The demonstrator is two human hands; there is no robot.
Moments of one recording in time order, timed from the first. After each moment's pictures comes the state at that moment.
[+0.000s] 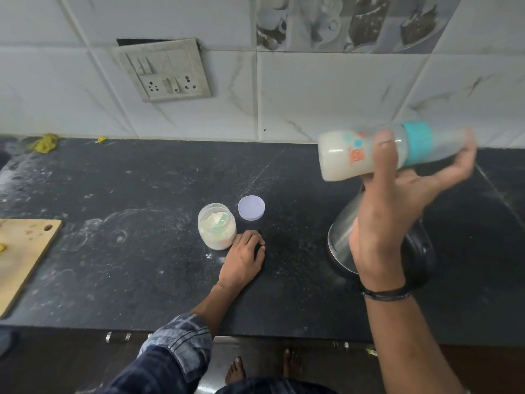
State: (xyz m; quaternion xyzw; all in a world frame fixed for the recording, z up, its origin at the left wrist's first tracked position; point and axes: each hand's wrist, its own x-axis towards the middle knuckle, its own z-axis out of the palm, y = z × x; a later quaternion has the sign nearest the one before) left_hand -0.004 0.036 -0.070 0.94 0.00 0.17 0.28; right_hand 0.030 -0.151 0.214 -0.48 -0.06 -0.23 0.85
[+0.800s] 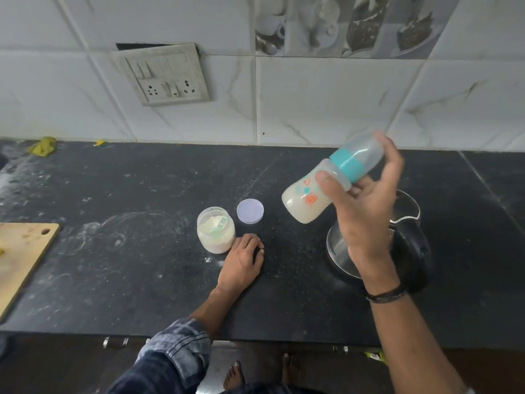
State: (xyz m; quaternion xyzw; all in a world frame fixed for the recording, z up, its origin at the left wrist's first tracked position) left_hand -0.003 0.038 -0.071 0.94 -0.01 0.17 0.29; right_hand 0.030 -0.158 0.196 -0.57 -0.14 -0.11 0.80
